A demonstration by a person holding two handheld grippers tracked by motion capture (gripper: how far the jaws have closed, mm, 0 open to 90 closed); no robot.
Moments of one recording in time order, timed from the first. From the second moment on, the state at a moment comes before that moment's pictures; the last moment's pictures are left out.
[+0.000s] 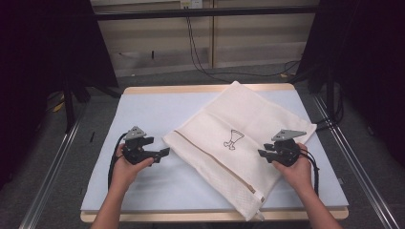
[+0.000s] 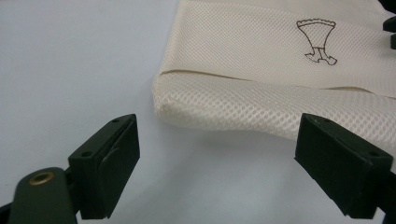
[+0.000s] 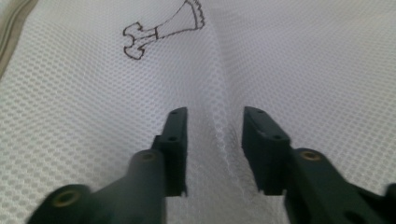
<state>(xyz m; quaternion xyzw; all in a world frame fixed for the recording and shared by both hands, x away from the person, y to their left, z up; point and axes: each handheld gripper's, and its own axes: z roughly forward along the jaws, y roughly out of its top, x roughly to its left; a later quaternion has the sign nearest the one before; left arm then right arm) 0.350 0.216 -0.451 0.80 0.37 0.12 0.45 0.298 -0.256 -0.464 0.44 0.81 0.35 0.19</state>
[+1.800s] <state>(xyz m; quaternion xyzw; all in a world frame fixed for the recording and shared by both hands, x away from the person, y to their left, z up) 0.350 0.188 -0.469 0.83 0.43 0.02 0.36 0.312 -0.264 -0.480 0.47 0.80 0.33 0.19</state>
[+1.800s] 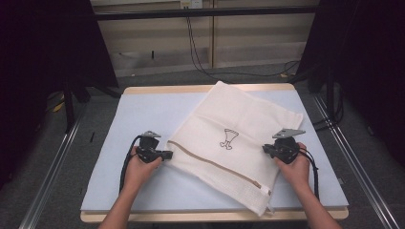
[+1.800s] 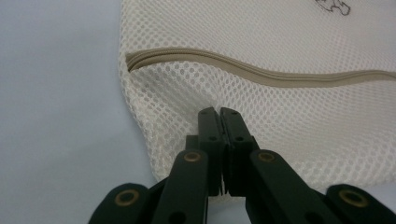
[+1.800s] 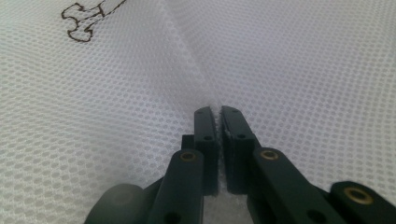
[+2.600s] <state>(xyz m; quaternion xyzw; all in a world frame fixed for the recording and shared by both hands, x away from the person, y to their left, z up) 0.318 0.203 -0.458 0.81 0.43 0.01 0.40 0.347 -0.244 -0.478 0.46 0.79 0.34 0.21</state>
